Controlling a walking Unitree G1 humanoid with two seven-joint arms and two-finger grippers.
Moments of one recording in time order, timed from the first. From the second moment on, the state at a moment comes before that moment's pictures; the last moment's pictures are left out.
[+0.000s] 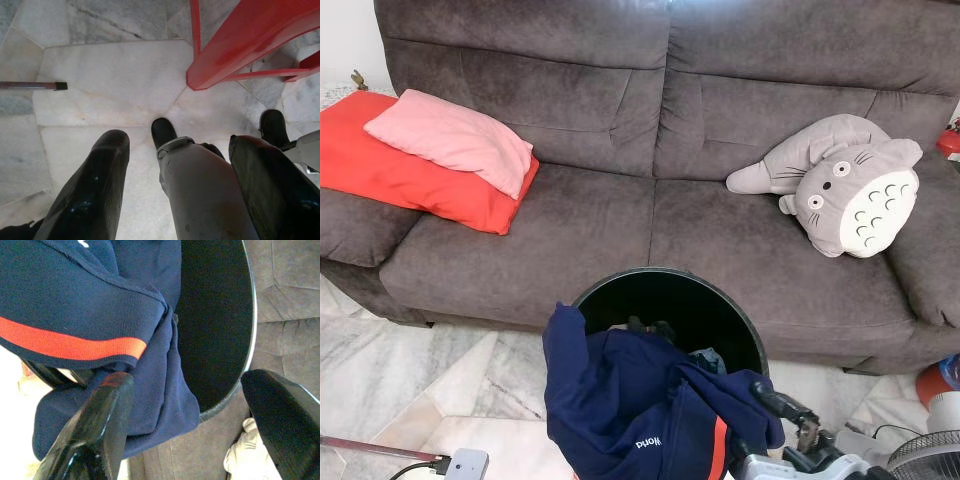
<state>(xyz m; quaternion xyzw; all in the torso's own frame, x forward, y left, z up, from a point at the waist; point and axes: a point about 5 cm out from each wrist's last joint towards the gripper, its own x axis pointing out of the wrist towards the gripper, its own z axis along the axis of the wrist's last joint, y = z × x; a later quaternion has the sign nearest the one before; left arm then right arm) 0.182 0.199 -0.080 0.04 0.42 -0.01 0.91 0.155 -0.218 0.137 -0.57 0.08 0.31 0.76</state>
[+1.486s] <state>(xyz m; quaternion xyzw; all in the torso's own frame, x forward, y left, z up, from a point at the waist) 0.192 0.206 -0.073 0.04 0.41 -0.01 0.91 0.166 -0.211 0.123 -0.55 0.06 0.34 0.76</state>
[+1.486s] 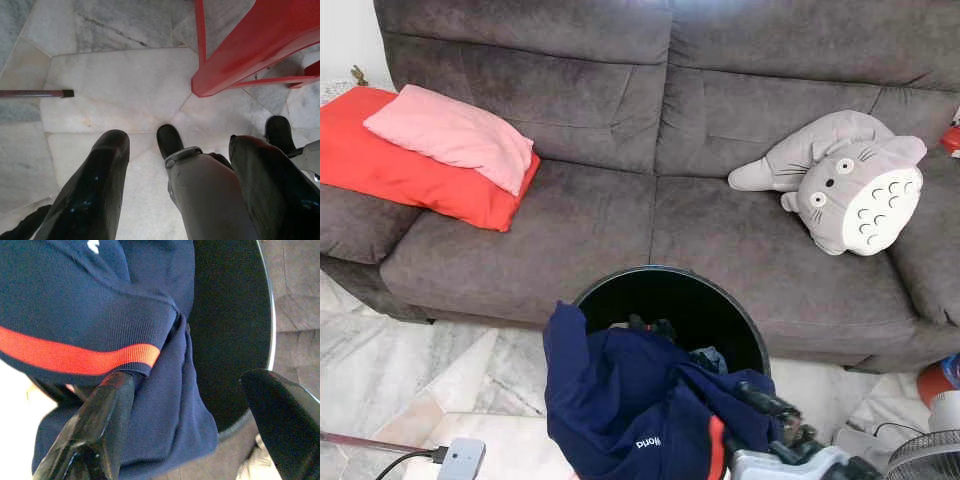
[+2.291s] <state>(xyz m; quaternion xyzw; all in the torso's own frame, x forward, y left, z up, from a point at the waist) 0.197 0.204 -0.072 0.04 0.40 -0.01 0.91 0.180 -0.195 0.121 -0.48 0.03 0.31 0.82</state>
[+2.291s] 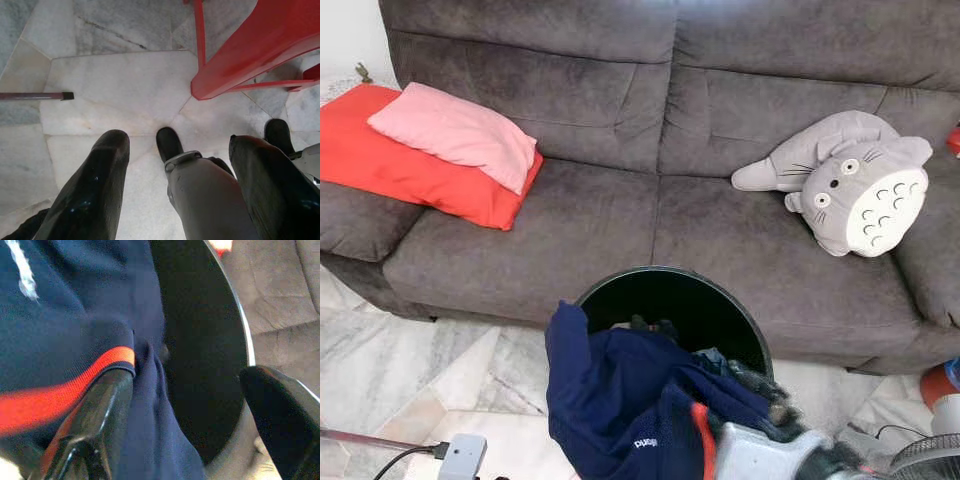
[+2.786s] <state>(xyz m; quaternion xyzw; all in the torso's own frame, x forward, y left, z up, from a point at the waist) 0.197 0.204 -0.071 0.04 0.40 -0.01 0.91 0.169 -0.196 0.105 -0.44 0.11 0.37 0.81</state>
